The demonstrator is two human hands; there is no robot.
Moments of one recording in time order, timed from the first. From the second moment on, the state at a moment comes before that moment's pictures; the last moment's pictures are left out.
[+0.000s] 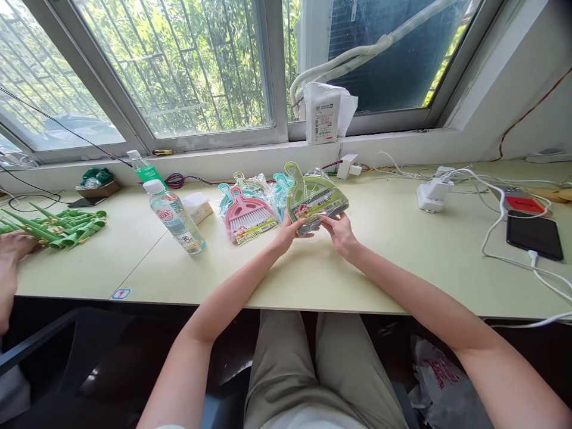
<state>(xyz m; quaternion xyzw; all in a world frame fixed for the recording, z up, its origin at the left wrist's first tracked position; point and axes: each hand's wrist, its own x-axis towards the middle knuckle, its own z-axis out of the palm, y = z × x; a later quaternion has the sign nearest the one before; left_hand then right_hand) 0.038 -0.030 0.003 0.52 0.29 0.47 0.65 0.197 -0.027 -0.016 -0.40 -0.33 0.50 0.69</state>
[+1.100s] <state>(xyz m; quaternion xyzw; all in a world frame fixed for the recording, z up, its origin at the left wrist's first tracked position) -0.005 0.009 0.014 0.42 0.36 0.46 0.69 0.256 -0.008 -0.001 -0.46 -0.74 0.05 0.49</state>
